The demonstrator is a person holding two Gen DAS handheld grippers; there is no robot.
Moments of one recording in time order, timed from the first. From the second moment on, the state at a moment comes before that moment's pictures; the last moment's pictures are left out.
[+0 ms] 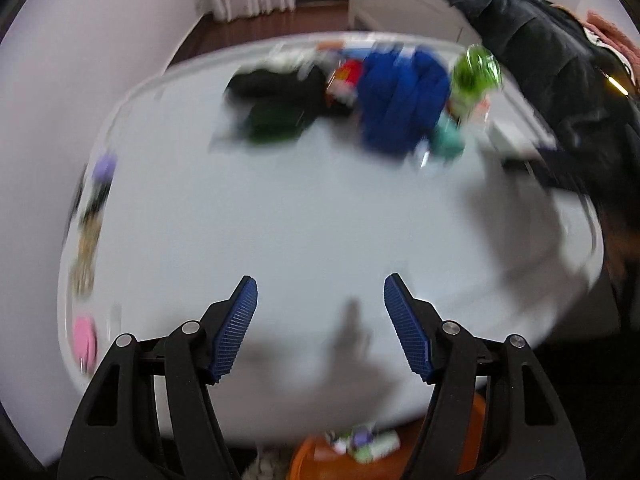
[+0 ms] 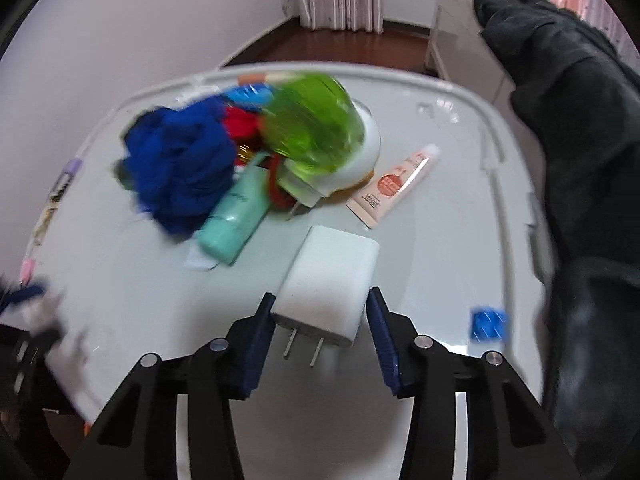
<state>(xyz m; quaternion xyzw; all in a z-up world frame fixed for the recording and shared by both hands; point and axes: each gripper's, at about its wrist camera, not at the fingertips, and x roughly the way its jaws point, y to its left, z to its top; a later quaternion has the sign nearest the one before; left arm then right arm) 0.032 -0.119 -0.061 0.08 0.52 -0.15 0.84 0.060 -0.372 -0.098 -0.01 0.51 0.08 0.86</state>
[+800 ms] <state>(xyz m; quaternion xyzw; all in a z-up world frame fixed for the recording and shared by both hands) 0.074 -0.173 -0.040 0.07 0.48 -0.15 0.86 -0.009 -0.359 -0.073 0.02 0.47 0.12 0.87</state>
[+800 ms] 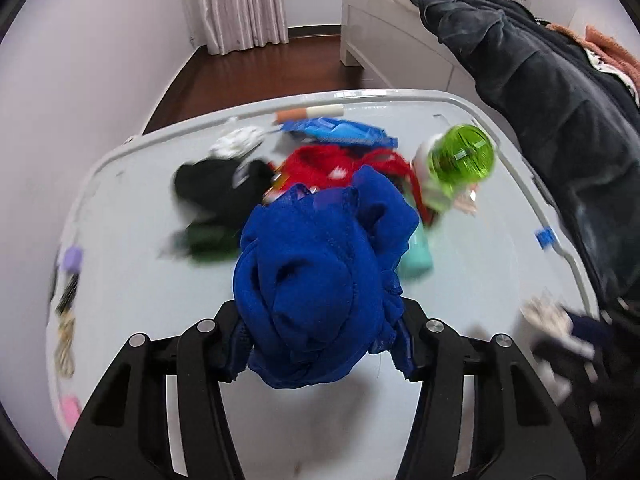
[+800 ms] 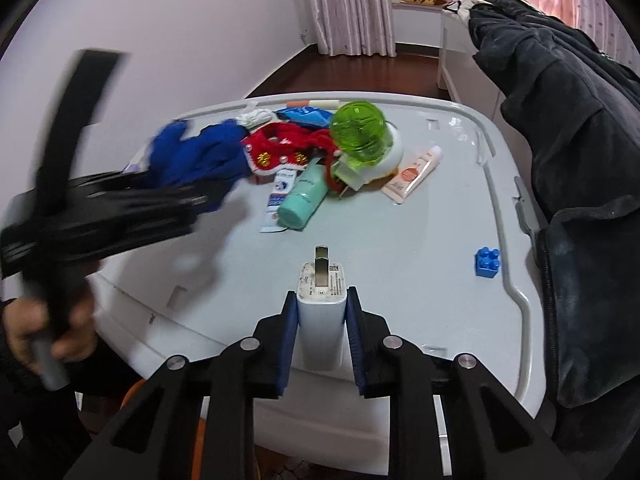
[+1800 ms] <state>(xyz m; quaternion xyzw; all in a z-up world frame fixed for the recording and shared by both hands) -0.132 -0.058 -0.092 0.10 0.64 -0.19 0.73 -0.155 -0.259 -0.099 0.01 0.53 0.22 0.82</state>
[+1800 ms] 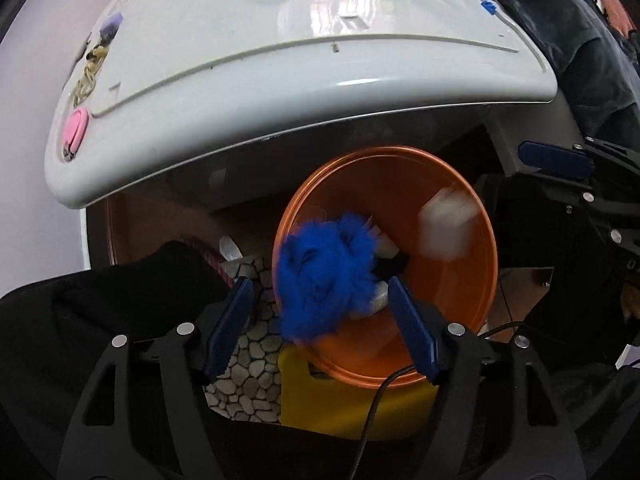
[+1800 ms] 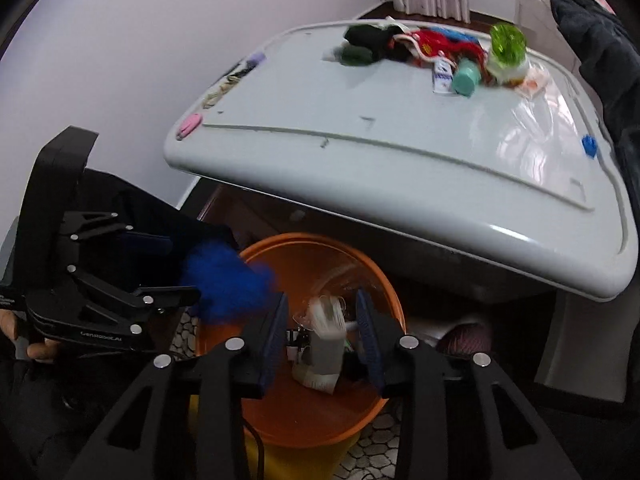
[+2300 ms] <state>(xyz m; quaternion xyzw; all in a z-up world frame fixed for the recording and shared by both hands) -0.084 -0.072 -0.059 0.10 0.57 -0.18 0.79 0.019 -0.309 -0.057 0.06 0.49 0.12 0.86</state>
